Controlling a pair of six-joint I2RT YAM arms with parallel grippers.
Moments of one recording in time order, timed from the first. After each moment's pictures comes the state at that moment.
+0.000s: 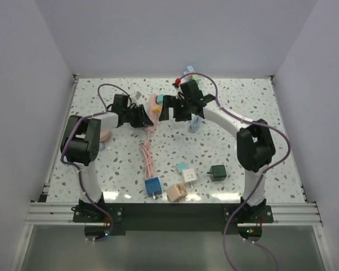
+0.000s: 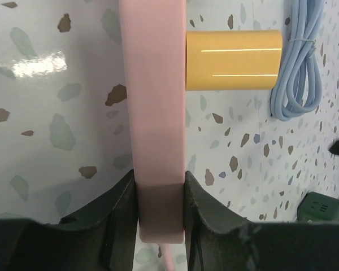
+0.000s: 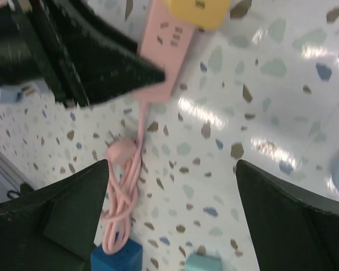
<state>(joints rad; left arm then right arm) -0.18 1.98 1.16 -0.01 0.56 -0.40 0.55 1.90 1.54 -0.49 -0.31 0.46</state>
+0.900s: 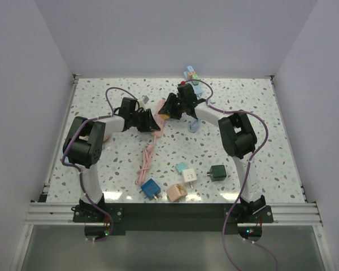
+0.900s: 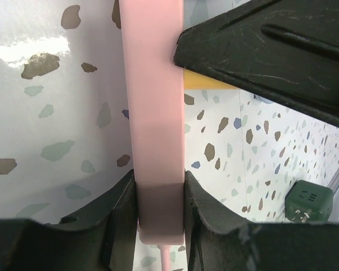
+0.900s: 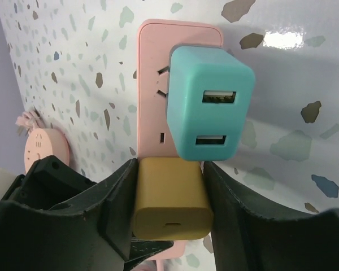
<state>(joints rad) -0.27 1.96 1.11 0.02 0.55 -0.46 0.51 2.27 1.70 -0.16 -0.27 0.83</state>
